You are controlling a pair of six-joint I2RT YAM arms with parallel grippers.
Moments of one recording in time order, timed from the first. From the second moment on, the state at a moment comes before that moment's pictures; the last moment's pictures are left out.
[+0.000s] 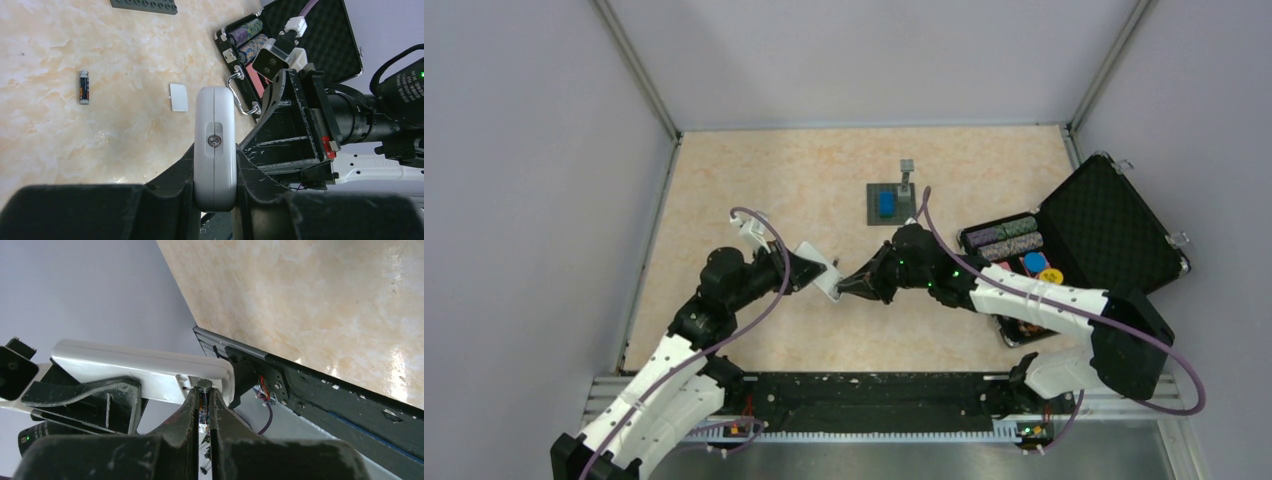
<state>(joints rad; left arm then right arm) -0.47 0.66 0.49 -0.09 0.34 -0.79 0.93 1.33 0.84 -0.09 -0.21 1.61</state>
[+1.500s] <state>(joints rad) -0.47 0.66 0.49 -0.18 0.29 -0.73 0.98 1.40 0.82 -0.05 -0.23 1.78</state>
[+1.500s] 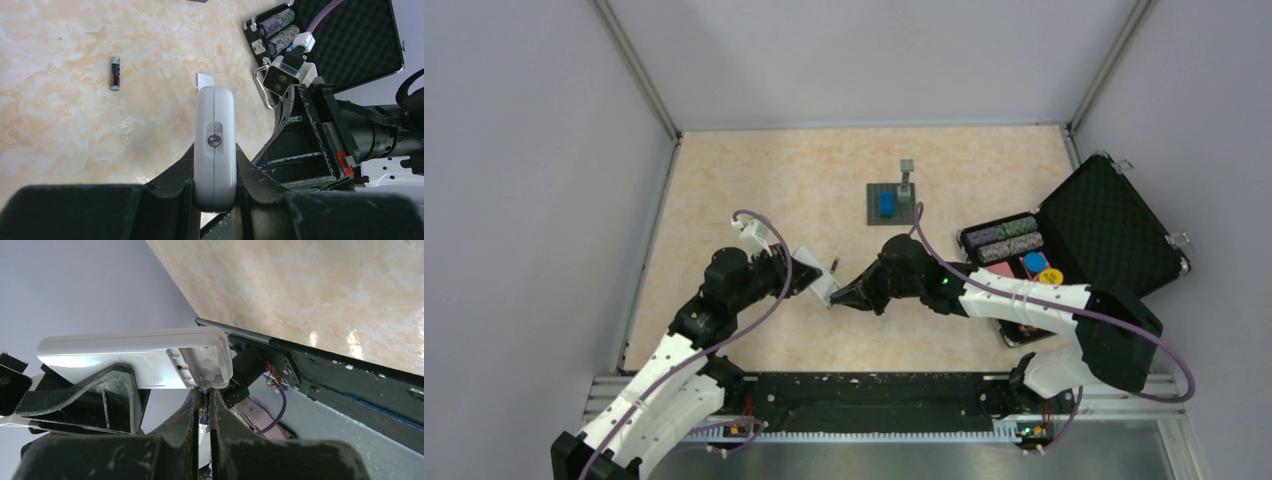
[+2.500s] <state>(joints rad) -0.47 0.68 0.56 -0.34 0.30 -0.73 0.99 1.46 0.82 -0.02 -0.26 1.78</state>
